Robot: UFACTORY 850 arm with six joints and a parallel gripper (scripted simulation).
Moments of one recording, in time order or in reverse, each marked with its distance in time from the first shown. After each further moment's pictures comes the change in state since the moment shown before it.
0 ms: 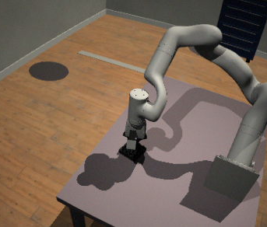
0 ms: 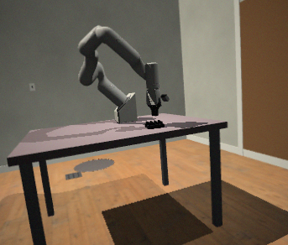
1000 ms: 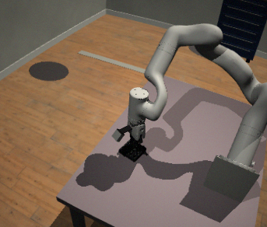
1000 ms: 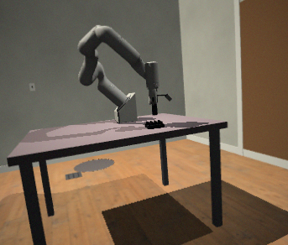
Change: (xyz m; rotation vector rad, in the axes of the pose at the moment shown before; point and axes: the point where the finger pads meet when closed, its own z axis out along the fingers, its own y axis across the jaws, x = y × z) arm 0.000 0.000 -0.006 0.000 0.000 0.858
